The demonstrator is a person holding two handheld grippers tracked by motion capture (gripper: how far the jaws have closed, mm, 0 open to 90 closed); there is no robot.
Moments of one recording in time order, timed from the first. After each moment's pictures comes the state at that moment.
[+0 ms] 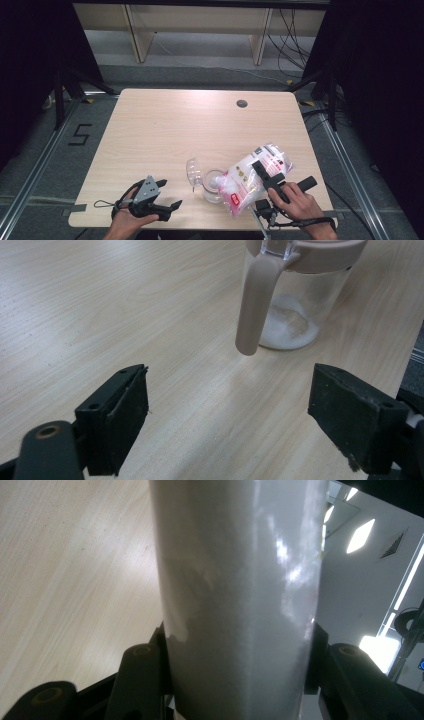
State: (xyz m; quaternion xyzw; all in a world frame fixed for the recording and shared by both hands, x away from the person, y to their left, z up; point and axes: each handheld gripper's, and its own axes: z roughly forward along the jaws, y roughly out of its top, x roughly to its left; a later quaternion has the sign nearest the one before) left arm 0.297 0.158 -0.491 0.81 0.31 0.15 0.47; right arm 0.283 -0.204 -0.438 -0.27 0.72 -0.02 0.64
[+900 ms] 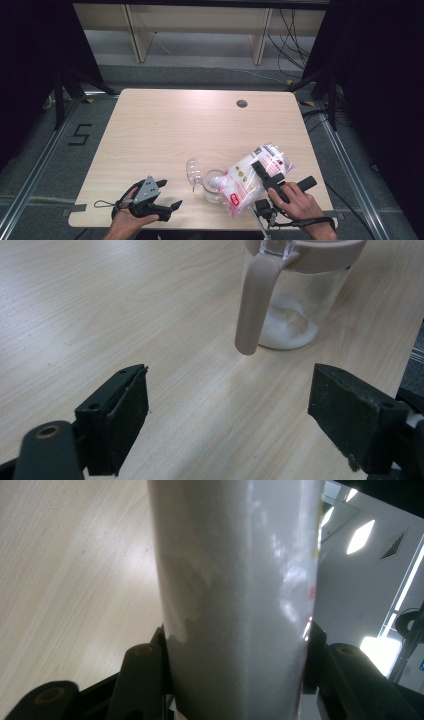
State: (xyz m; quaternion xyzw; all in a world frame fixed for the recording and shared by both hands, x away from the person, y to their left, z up) left arm 0.296 0.158 -0.491 0.81 0.31 0.15 0.46; right arm 0.283 -0.204 -0.438 -0.26 0.73 -0.02 0.63
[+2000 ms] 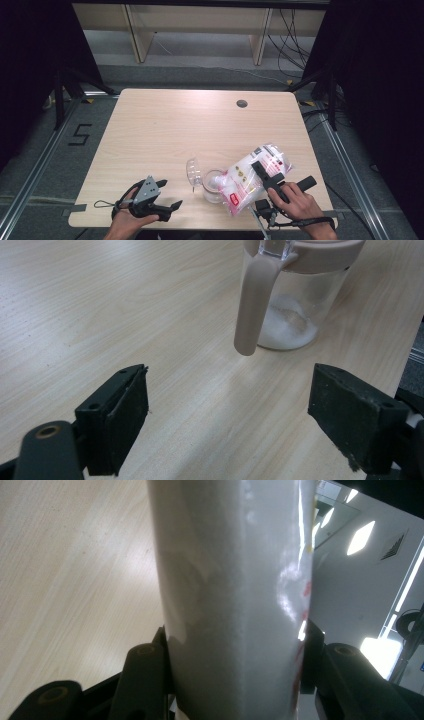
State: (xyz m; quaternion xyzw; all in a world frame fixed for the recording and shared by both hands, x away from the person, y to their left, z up) left arm 0.297 0.158 -0.491 0.82 0.31 0.15 0.46; right arm 0.283 -0.204 -0.438 -0.26 0.73 -0.02 0.63
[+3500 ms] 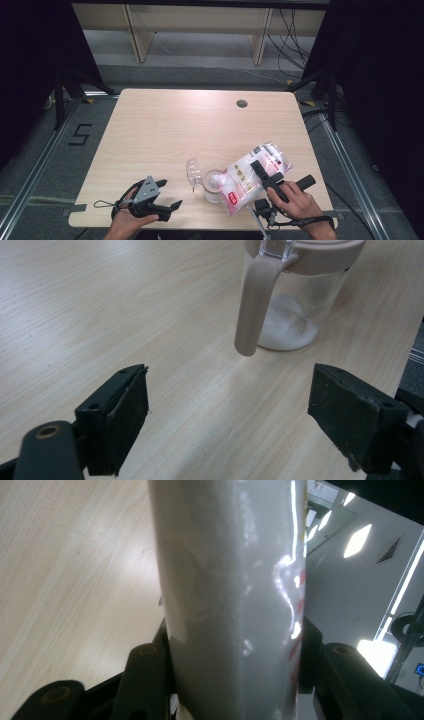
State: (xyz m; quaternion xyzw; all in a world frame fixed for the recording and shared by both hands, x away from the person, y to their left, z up) left arm 0.297 0.159 -0.490 0.82 0.31 0.15 0.46; right arm 0.284 -0.202 -0.437 -0.27 0.72 -0.02 0.64
